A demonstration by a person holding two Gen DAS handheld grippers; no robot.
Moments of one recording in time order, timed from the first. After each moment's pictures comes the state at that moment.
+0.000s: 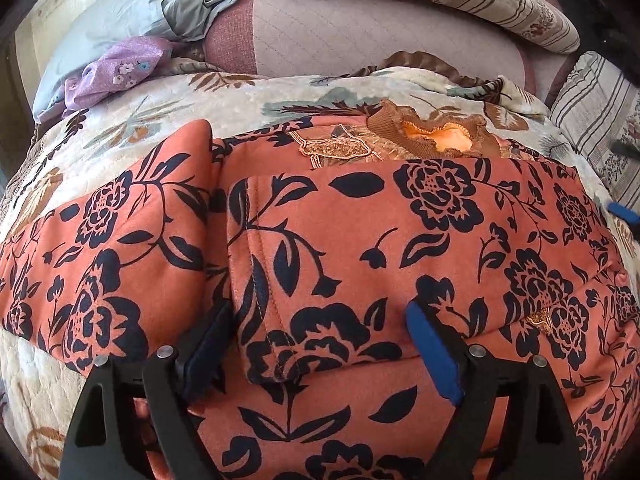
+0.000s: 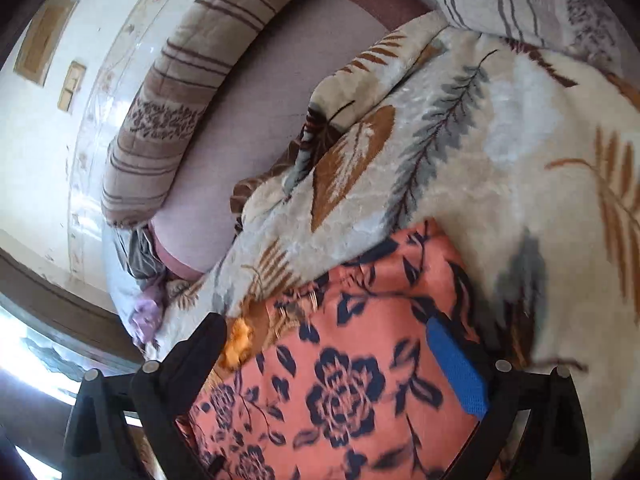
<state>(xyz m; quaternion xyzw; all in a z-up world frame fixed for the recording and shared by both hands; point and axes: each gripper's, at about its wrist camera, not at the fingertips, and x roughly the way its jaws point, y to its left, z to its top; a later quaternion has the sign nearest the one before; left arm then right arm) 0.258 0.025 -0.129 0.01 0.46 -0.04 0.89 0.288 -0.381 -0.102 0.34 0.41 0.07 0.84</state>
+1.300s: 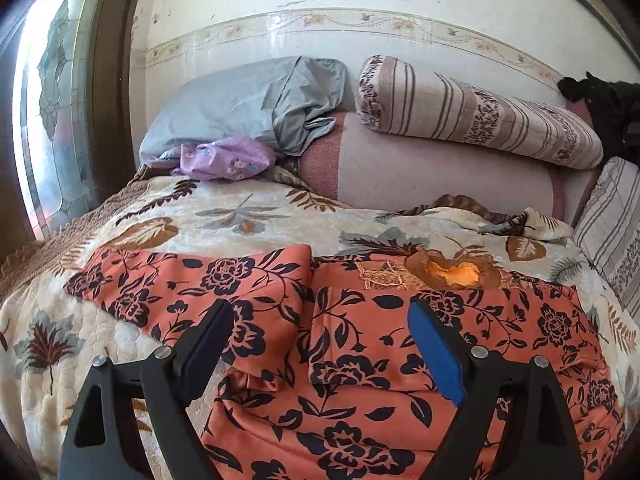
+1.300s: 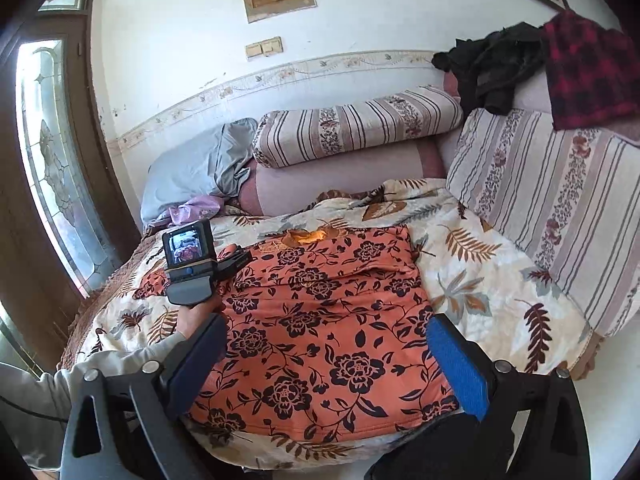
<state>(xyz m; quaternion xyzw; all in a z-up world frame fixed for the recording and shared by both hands) 0.164 0.033 -0.046 -0.05 0.26 0.10 0.96 -0.149 -0.237 0.104 0.07 0.26 0.04 0.96</state>
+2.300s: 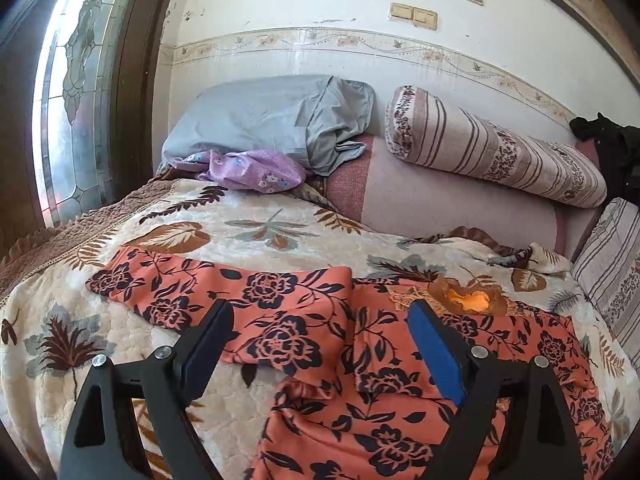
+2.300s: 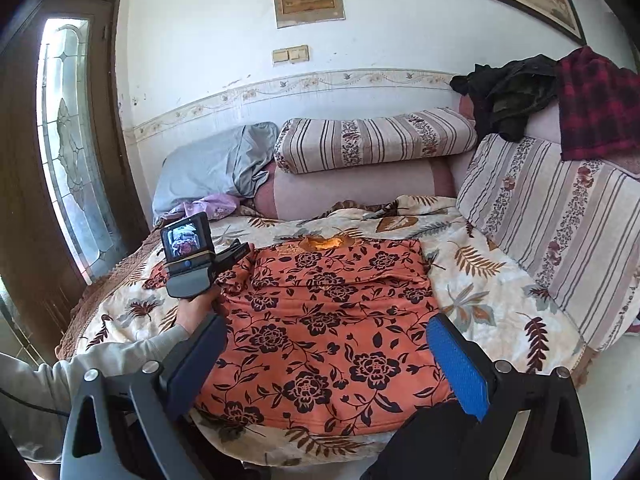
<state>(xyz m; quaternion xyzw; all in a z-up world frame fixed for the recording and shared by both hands) 0.133 0.088 -0.028 -0.09 0.22 0.11 0.96 -0.170 -0.197 0.103 0.05 0.26 0.06 0.96</state>
